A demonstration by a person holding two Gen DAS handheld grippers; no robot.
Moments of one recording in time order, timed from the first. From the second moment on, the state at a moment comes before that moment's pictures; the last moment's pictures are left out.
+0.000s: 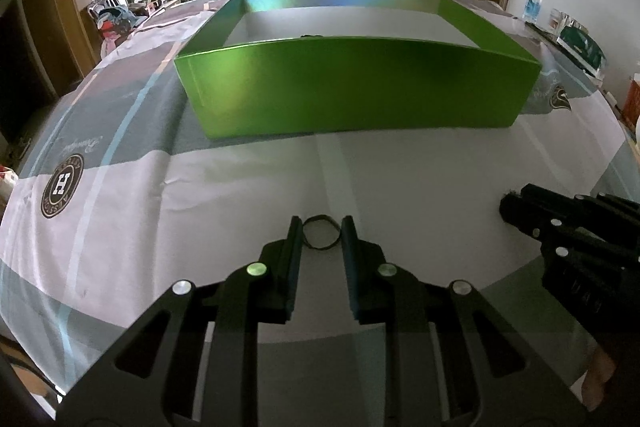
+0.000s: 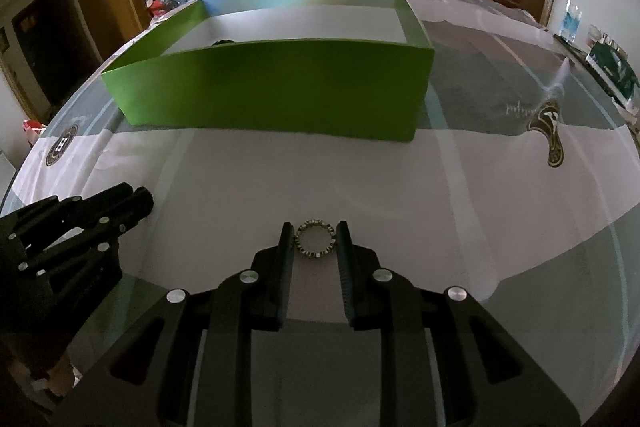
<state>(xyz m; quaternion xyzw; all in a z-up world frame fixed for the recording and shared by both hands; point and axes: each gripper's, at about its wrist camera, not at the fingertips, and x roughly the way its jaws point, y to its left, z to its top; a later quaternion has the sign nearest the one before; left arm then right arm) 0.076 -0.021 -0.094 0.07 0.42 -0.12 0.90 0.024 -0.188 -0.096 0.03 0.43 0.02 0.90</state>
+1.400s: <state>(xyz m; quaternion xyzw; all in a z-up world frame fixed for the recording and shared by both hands) 0.070 -0.005 -0.092 0.05 0.42 -0.13 0.90 0.017 -0.202 -0.092 0.04 0.42 0.02 0.90</state>
